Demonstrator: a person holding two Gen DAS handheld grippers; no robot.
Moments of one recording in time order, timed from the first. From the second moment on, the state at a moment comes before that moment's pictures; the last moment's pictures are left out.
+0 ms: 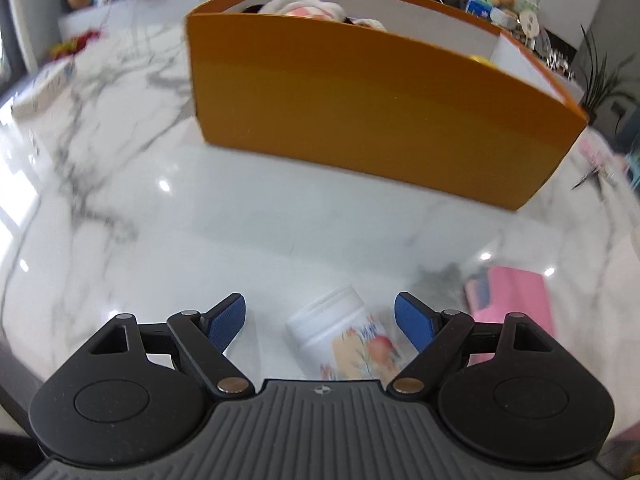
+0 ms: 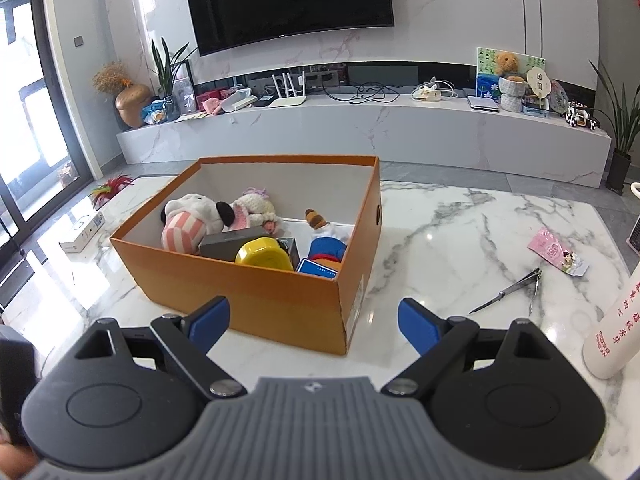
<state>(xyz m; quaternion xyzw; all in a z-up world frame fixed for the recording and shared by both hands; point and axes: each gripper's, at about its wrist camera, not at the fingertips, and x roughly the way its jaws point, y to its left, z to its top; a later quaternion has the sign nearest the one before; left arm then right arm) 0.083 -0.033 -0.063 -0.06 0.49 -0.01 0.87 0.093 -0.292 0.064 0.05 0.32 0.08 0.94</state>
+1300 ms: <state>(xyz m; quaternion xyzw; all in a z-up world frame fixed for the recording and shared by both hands) 0.054 -0.024 -0.074 -0.03 0.40 0.03 0.91 0.072 -0.223 -0.045 0.01 0.48 0.02 0.88</state>
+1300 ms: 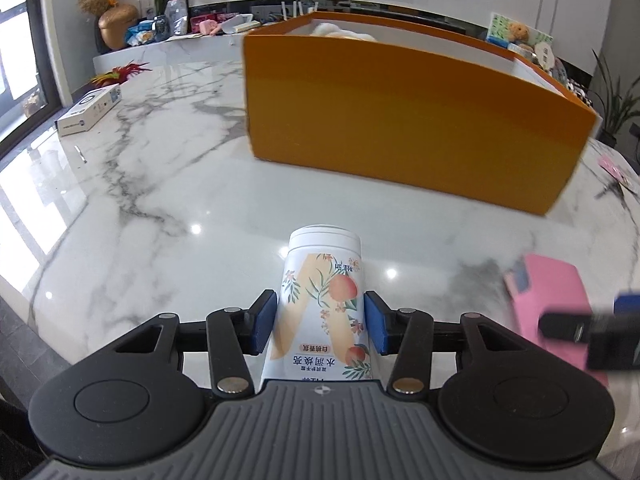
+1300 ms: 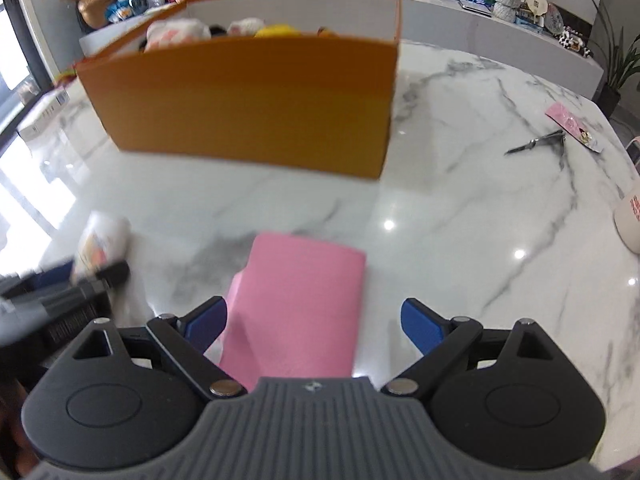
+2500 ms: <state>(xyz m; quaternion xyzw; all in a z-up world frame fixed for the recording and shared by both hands) 0.060 -0.008 -0.064 -0.07 0.41 0.02 0.91 0.064 -0.207 -0.042 -0.01 0.43 0.02 0.90</state>
